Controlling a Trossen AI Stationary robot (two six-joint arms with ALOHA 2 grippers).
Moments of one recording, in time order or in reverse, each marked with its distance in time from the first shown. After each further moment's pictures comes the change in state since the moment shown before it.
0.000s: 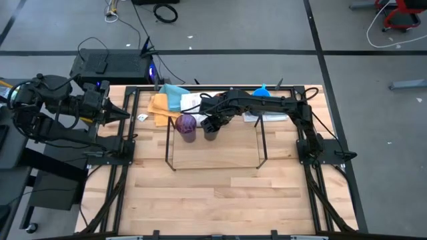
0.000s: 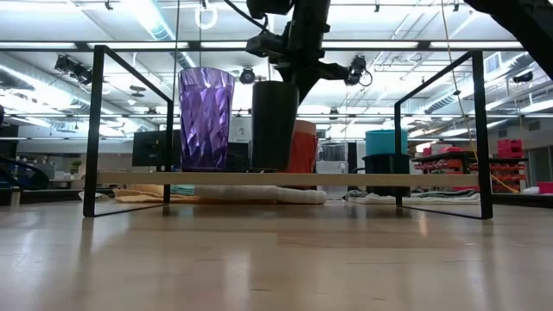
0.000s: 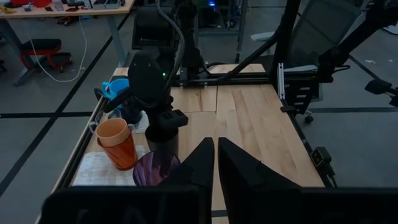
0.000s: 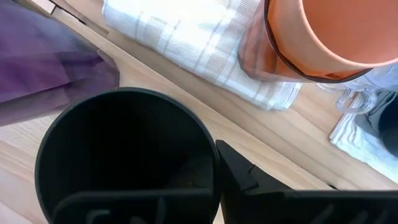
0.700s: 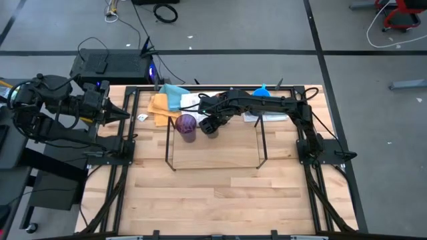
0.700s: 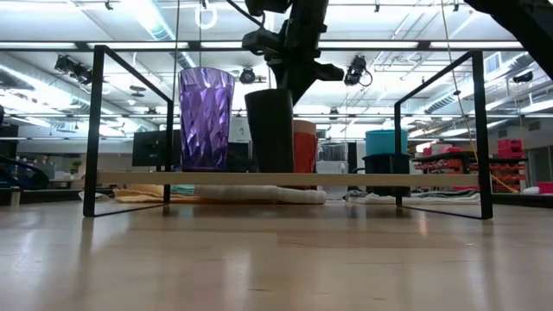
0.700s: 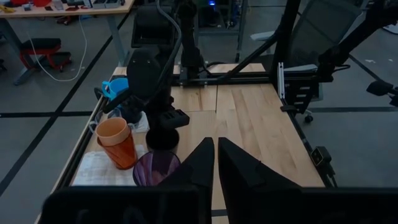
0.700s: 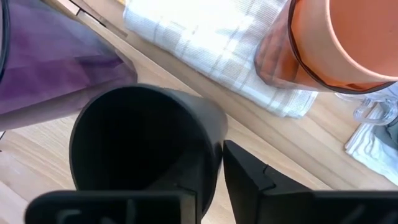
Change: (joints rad) left arm 0.000 0.000 0.000 -0.003 0.000 0.000; right arm 0.000 0.000 0.000 0.043 -0.027 -0.029
